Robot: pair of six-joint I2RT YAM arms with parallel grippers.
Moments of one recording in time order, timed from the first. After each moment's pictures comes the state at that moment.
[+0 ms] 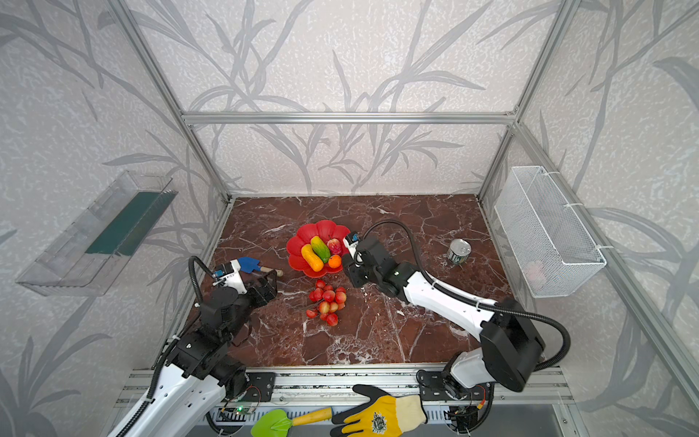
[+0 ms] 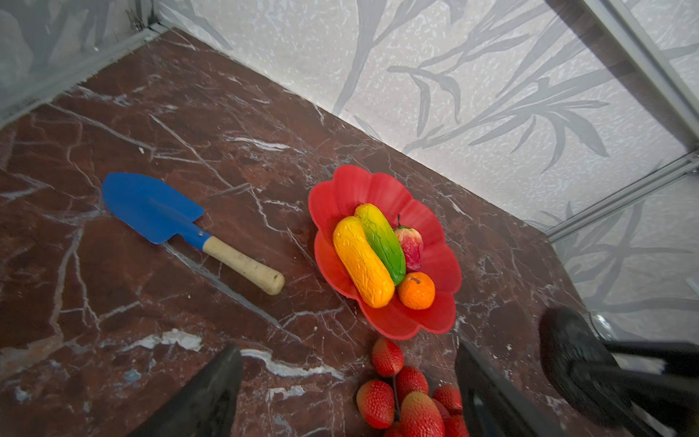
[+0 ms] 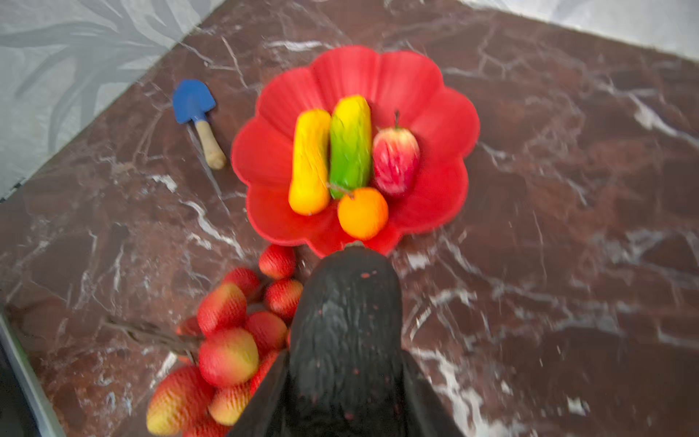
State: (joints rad) left arm -0.42 0.40 0.39 -0.36 -0.25 -0.68; right arm 0.78 1.51 1.08 -0.25 -0.03 0.16
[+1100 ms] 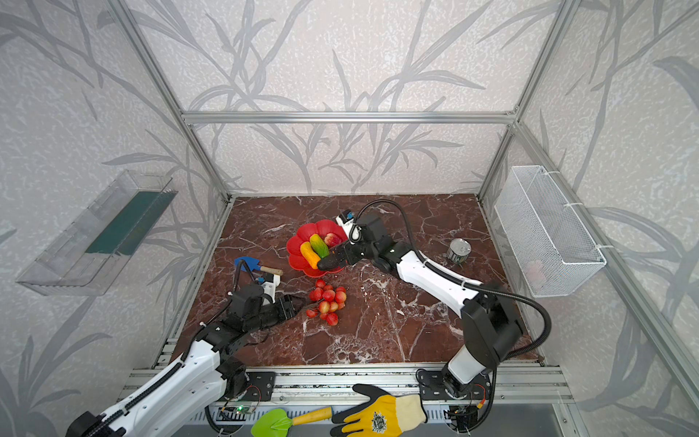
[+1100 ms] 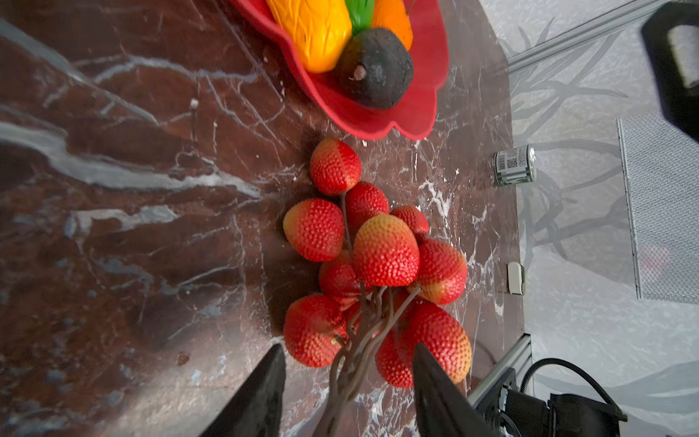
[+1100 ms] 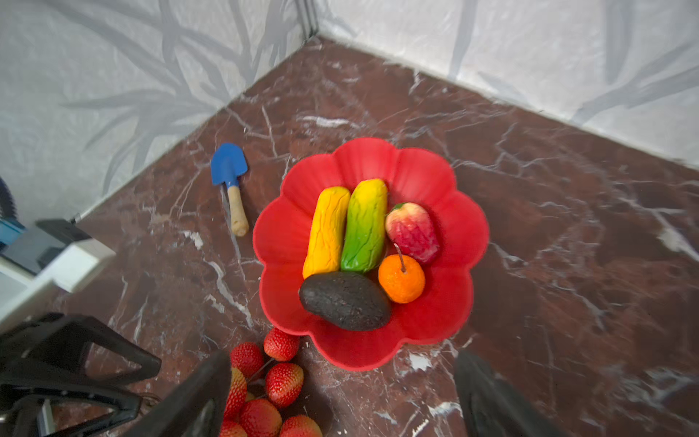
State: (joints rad) left arm -0.42 0.73 0.26 -0.20 0.34 -0.85; right arm 0.66 1.53 1.14 -0.15 -0.20 0.12
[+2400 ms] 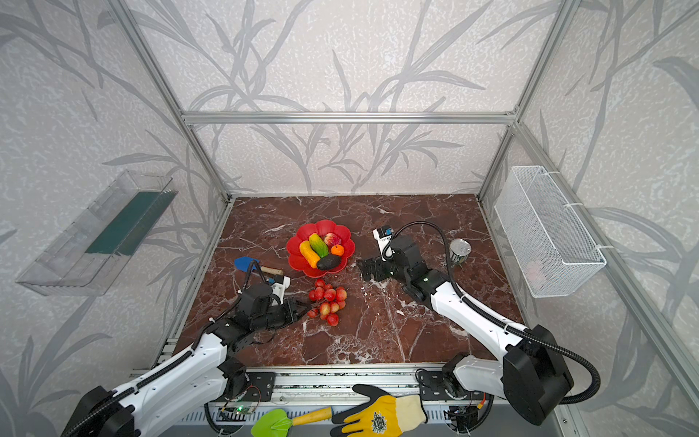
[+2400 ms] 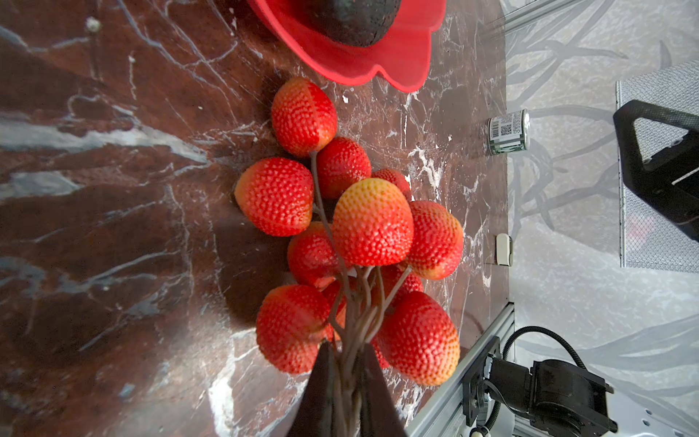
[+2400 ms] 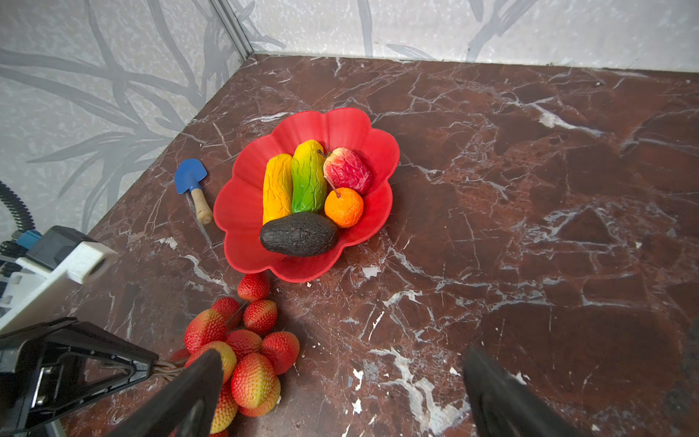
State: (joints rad) left arm -0.49 0.84 0.25 -0.08 0.37 -0.89; right arm 0.58 1.23 0.79 -0.10 -0.13 0.26
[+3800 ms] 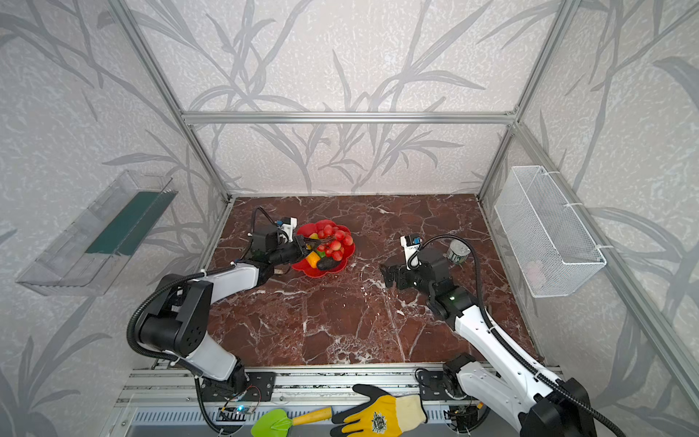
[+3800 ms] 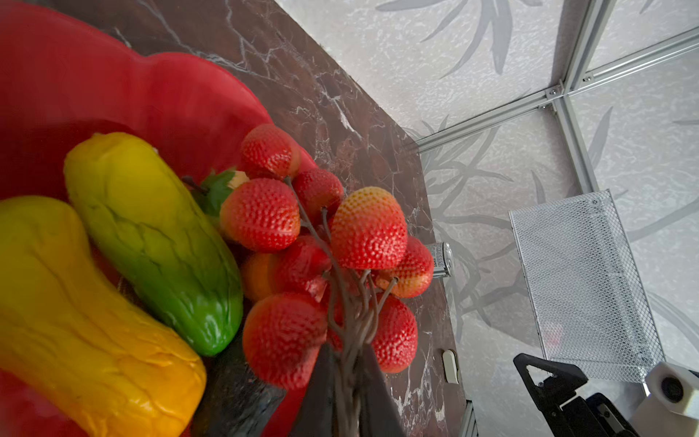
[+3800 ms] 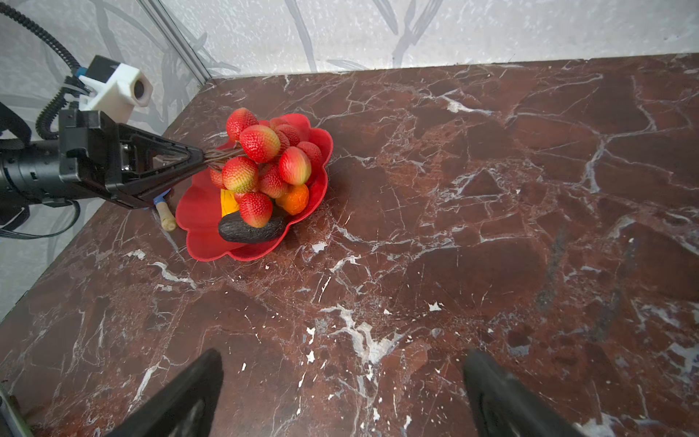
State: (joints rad) left arm -0.22 1.62 0.78 0.40 0.59 -0.82; right arm 0.44 0.96 0.65 -0.21 -0.12 0.26
